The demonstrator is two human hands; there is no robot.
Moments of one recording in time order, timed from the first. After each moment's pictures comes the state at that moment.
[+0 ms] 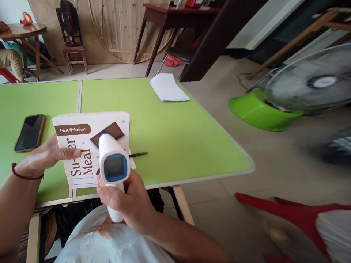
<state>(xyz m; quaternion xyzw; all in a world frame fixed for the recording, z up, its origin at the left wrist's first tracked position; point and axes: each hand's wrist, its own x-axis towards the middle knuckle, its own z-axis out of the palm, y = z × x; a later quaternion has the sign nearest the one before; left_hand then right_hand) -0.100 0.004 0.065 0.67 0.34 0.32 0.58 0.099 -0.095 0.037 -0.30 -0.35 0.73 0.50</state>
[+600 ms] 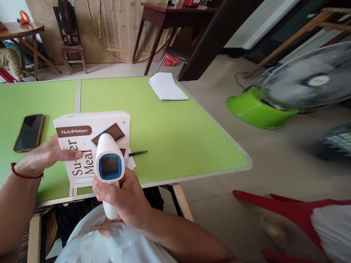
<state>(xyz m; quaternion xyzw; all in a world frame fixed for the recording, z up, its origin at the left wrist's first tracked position) -0.095 0.002 0.074 0.66 0.33 0.31 0.60 0.095 -0.094 0.032 -0.30 -0.36 0.73 0.50</state>
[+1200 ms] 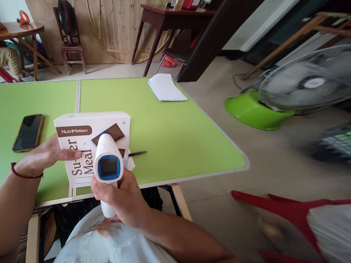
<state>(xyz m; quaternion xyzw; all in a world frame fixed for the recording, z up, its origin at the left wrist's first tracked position) -0.095 0.004 0.072 0.67 0.32 0.31 0.59 0.091 -0.092 0.033 -0.27 -0.36 0.73 0.51</state>
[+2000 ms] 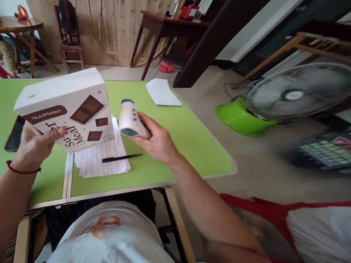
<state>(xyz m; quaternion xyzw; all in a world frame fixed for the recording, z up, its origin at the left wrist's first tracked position) -0.099 0.020 0.050 0.61 0.31 0.59 0.42 0.201 0.006 0.032 -0.53 -0.69 0.23 0.43</state>
